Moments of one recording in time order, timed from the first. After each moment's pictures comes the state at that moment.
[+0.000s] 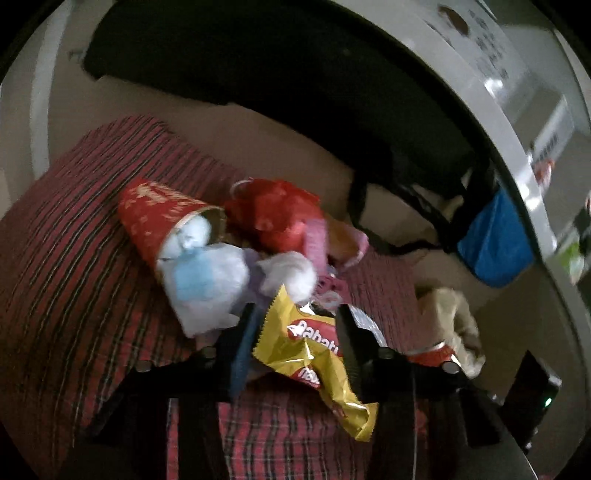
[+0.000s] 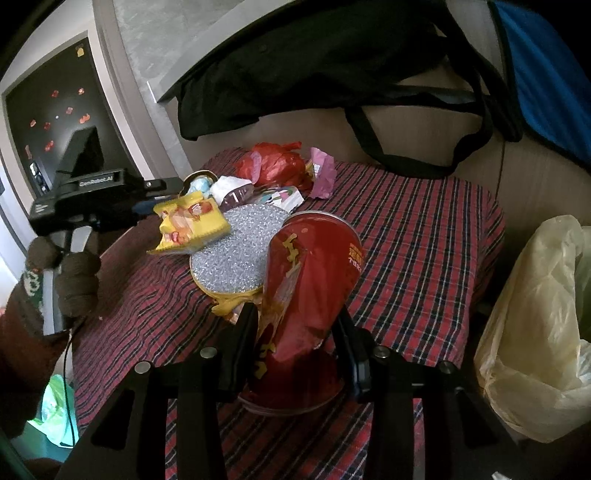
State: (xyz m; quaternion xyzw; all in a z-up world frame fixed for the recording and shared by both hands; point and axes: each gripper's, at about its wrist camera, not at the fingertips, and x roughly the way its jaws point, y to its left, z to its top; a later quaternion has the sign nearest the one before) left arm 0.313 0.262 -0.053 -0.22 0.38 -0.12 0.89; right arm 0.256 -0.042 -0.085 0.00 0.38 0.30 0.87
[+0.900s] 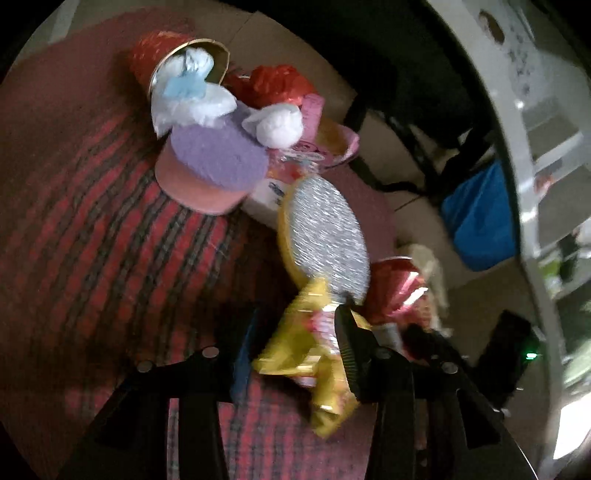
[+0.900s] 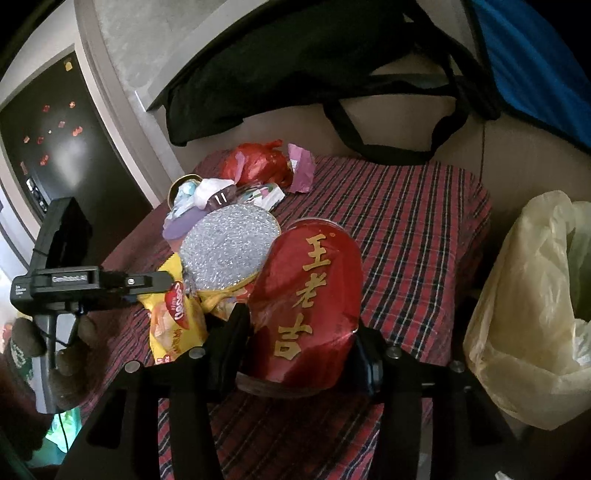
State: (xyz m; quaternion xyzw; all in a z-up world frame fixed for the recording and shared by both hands) left arm 0.253 0.243 -0.110 -0.35 0.45 -0.16 0.81; right arm 0.259 -0.067 -0.088 0.02 0.39 0.30 0.87
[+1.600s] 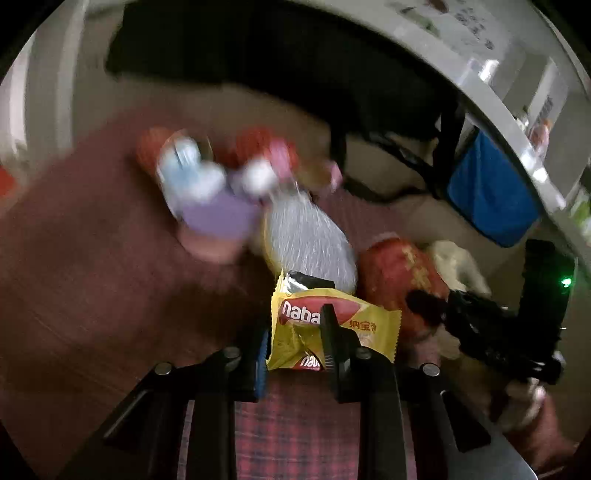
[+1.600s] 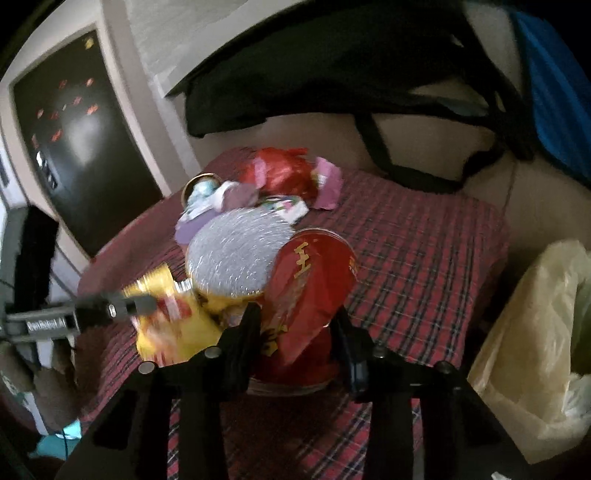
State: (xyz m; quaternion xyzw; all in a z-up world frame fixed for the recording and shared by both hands) left arm 0.215 0.213 -0.051 -0.16 0.37 -0.07 0.91; right arm 0.267 -0.031 -0.071 -0.04 0.37 0.33 0.87
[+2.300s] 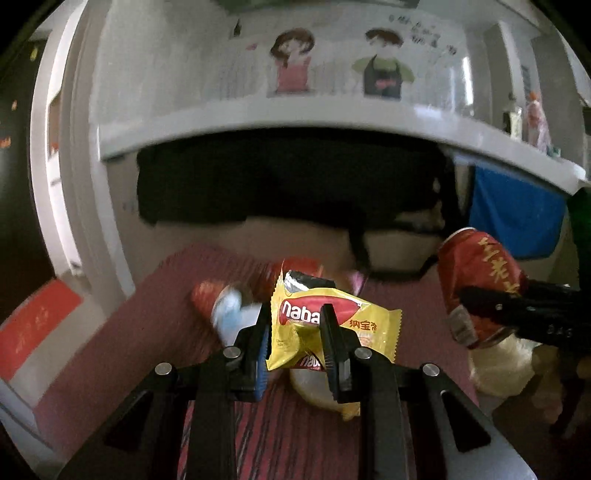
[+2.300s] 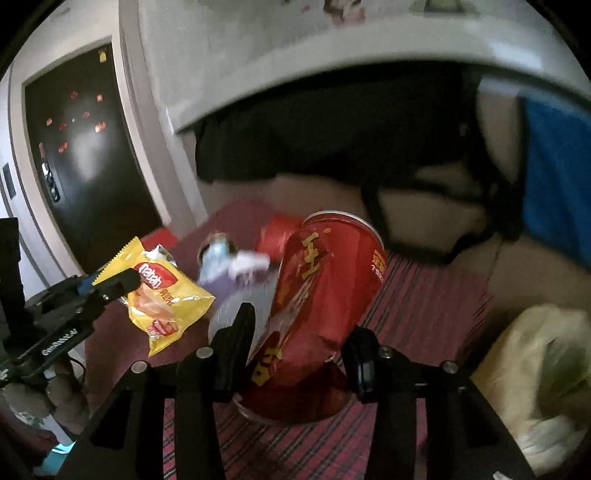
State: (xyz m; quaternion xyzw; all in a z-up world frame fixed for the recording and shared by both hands) left arm 0.201 0.182 0.034 -0.02 0.22 0.03 0.98; right arm 0.261 -0.054 0.015 -0.02 0.29 0.31 0.91
